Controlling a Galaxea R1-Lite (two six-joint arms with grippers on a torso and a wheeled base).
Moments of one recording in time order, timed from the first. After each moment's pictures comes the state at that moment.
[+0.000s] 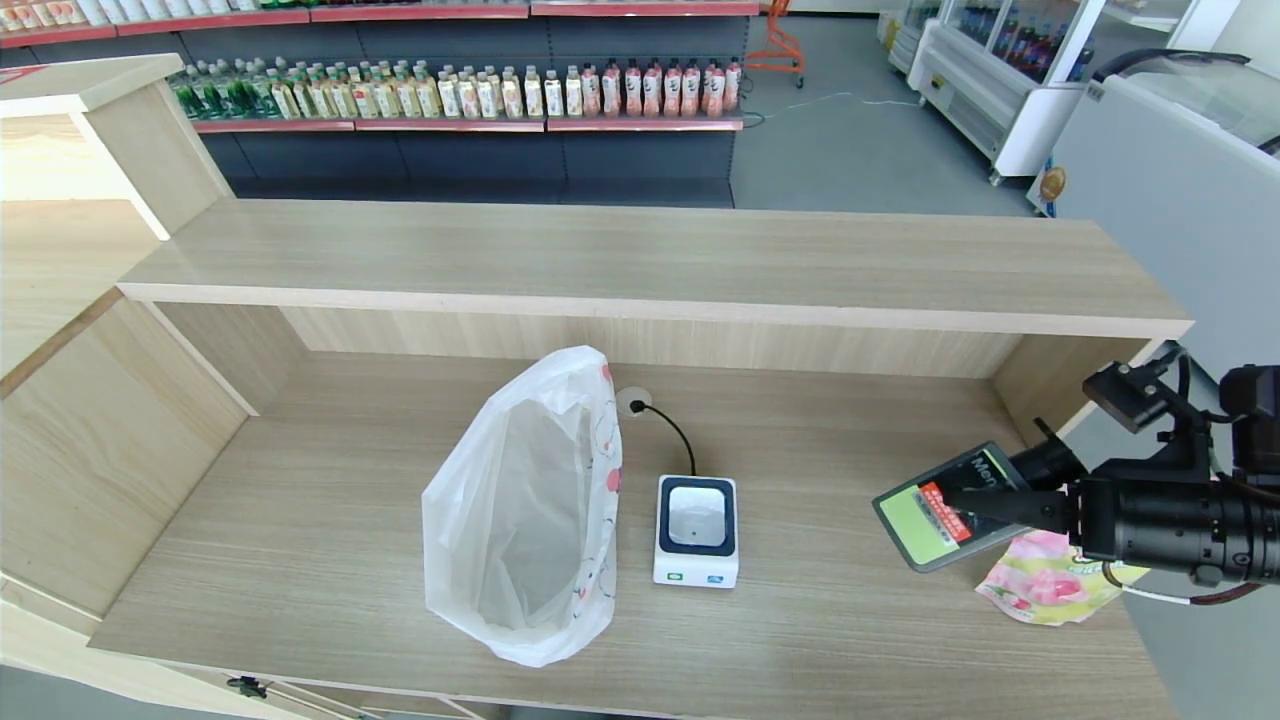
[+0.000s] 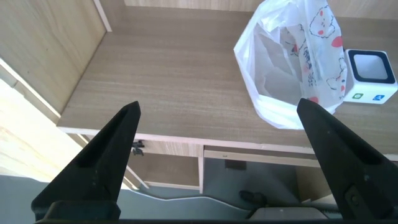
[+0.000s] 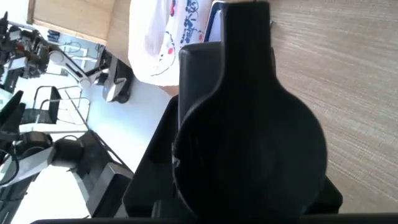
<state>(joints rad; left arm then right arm) 0.00 0.00 0.00 0.00 0.00 0.00 -0.03 1.52 -0.57 -0.39 0.87 0.14</state>
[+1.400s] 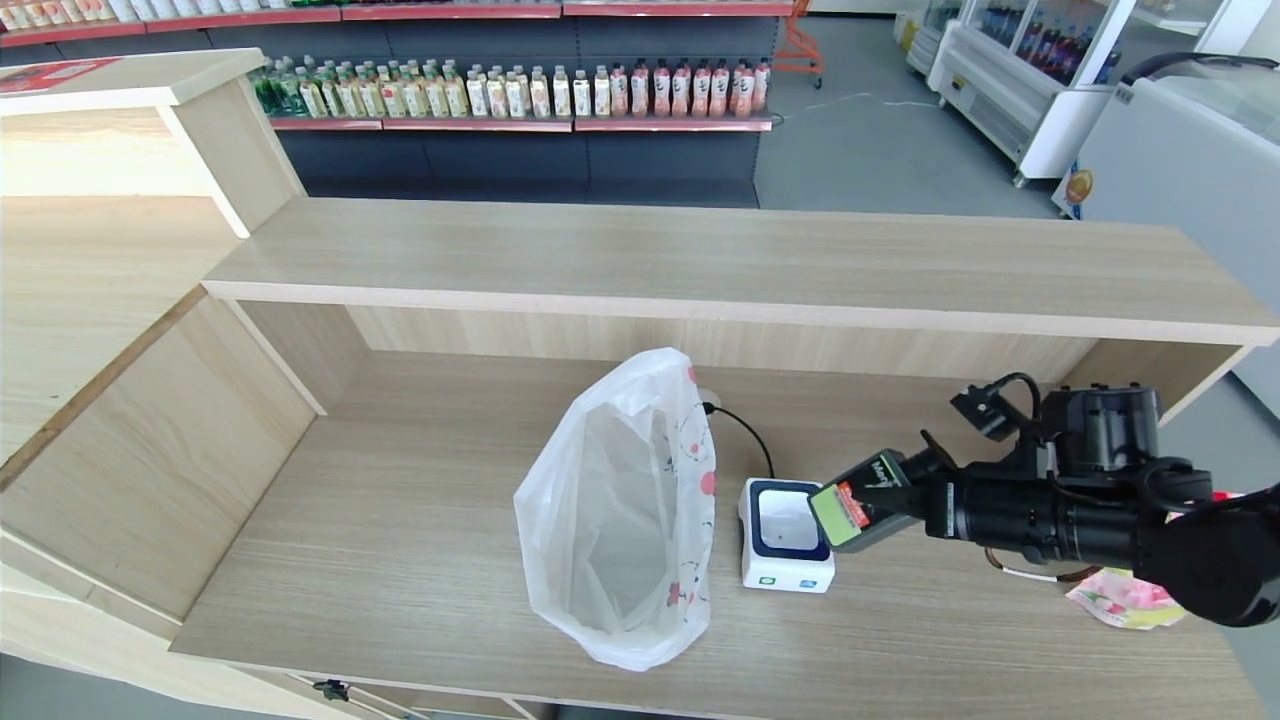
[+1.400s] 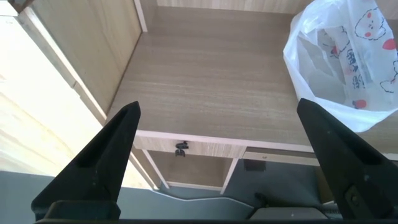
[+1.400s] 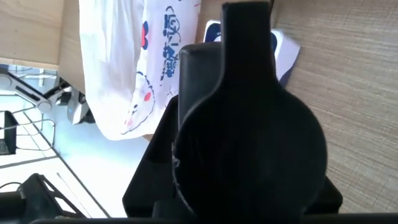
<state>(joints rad) 0.00 0.00 0.00 0.00 0.00 0.00 0.16 1.84 -0.62 -0.70 0.56 0.24</state>
